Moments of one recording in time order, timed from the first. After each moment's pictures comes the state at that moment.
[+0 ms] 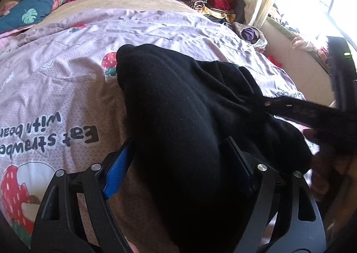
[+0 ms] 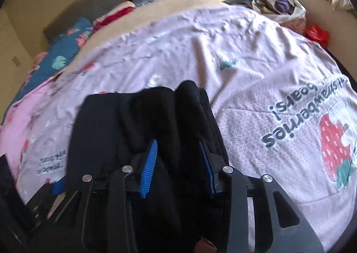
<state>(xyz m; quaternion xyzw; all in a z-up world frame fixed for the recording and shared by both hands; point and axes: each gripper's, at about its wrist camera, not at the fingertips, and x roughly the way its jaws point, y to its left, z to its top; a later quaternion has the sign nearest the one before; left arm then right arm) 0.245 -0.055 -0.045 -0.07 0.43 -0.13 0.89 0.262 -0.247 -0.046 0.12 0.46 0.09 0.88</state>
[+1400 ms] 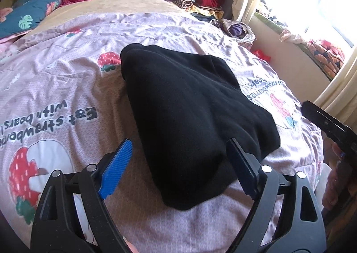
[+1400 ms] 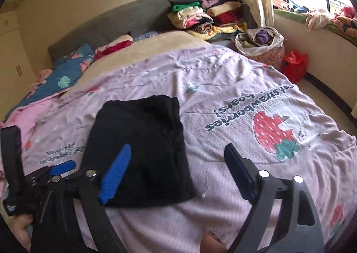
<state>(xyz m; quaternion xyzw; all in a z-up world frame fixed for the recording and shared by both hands) 0.193 -0.063 -0.015 -0.05 0.43 -0.16 0.89 0.123 -0.300 0.017 0.10 0.33 0.05 0.94</state>
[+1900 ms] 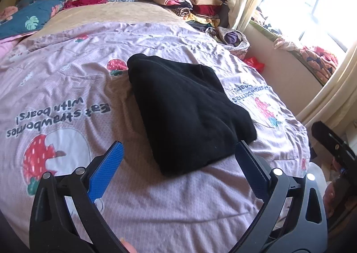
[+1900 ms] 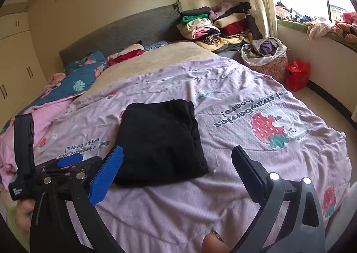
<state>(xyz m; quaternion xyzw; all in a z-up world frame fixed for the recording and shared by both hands) 0.150 -0.046 0.021 -0.07 0.41 -0.17 0.89 0.051 -0.285 0.051 0.11 0.30 0.07 0.94</state>
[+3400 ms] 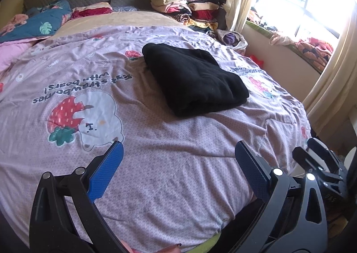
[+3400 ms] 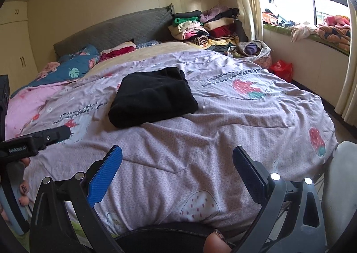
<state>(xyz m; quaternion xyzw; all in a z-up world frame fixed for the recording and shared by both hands) 0.039 -0.021 0.002 -0.04 0.38 -0.15 0.91 -0.065 -0.256 -0.017 0.08 0.29 0.02 0.95</state>
